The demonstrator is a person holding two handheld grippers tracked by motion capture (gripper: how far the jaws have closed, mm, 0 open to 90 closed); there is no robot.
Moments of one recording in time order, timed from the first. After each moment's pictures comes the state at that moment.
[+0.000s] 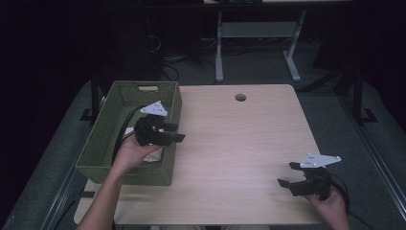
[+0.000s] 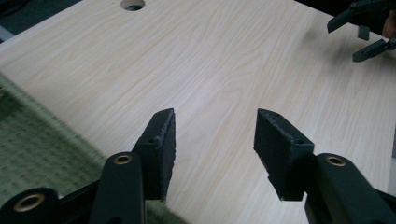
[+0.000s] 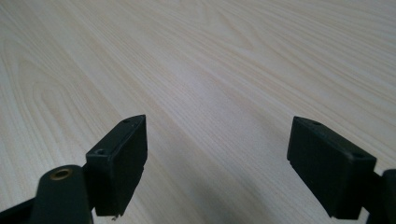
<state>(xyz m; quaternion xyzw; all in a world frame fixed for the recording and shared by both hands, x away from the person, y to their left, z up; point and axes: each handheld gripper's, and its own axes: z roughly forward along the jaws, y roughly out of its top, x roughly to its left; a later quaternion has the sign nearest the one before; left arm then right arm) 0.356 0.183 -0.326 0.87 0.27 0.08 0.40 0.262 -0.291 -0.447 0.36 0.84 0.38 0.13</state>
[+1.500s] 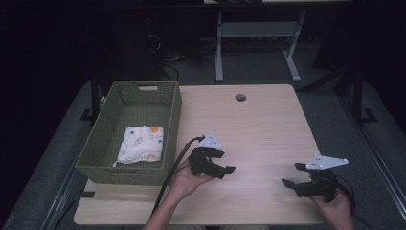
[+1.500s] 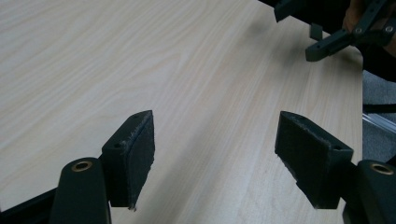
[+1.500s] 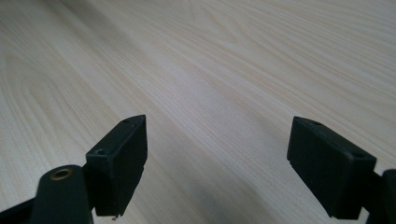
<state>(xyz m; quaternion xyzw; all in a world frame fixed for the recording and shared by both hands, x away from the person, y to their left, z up) 0.314 0.057 -0.412 0.87 0.24 0.01 0.43 0.256 -0.303 -0.447 0.37 0.83 0.38 0.14</state>
